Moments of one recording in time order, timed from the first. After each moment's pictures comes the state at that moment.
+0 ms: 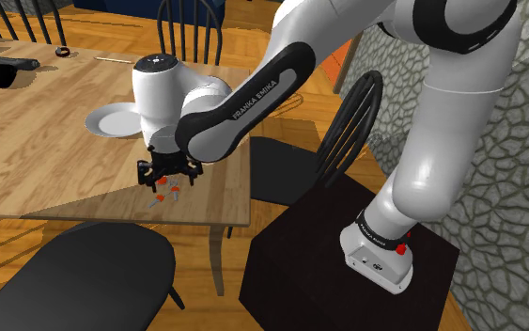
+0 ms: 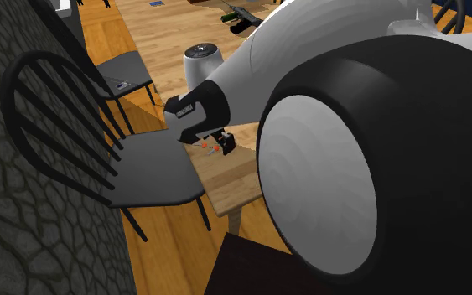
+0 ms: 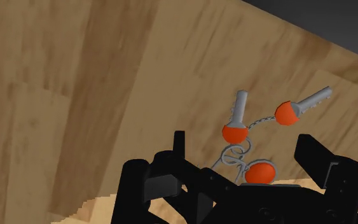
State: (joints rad) arm 0.10 0.30 0.58 -2.12 -0.31 2.41 1.30
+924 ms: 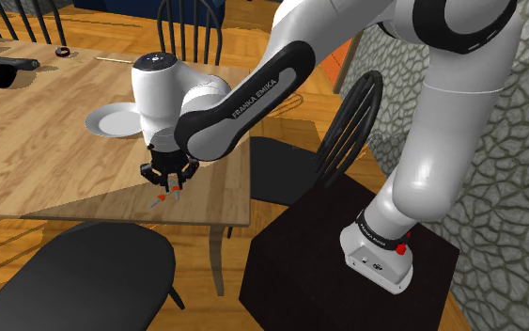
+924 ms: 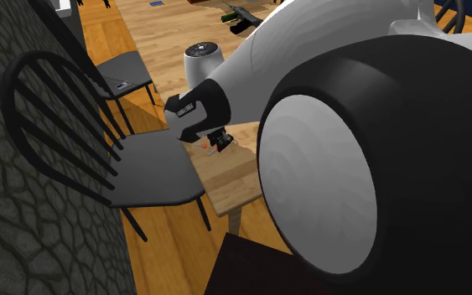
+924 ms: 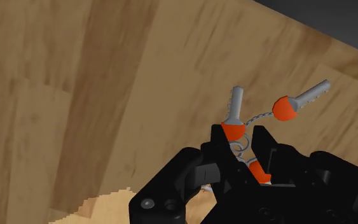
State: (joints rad) arm 0.10 0.30 0.58 -2.11 -0.31 2.40 1.30
